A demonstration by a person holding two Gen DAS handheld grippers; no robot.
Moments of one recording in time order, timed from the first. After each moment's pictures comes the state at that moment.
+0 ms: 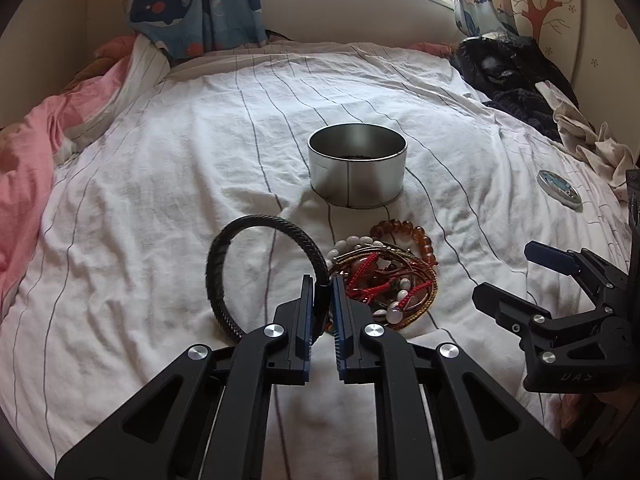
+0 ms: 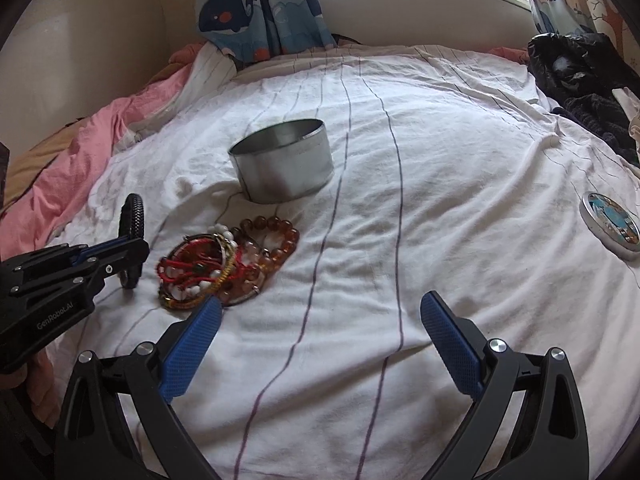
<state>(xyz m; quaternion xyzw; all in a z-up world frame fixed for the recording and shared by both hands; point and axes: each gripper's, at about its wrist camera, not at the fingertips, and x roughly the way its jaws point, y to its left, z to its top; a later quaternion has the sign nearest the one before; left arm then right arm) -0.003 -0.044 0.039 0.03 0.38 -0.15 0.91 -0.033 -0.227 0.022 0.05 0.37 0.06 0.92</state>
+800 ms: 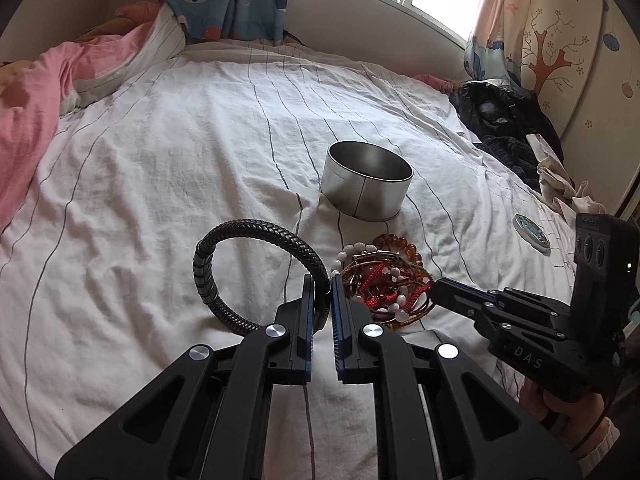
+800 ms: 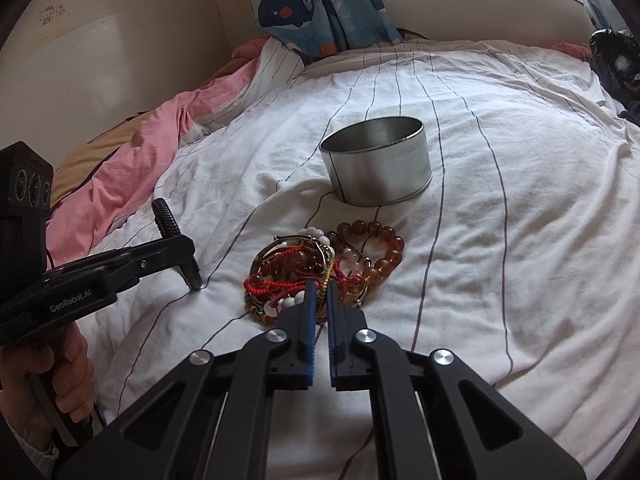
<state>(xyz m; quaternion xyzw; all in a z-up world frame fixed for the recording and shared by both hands) -0.006 -0.005 0.040 -0.07 0.38 -0.18 0.90 -0.025 -0.199 0.023 0.07 0.37 0.18 0.91</state>
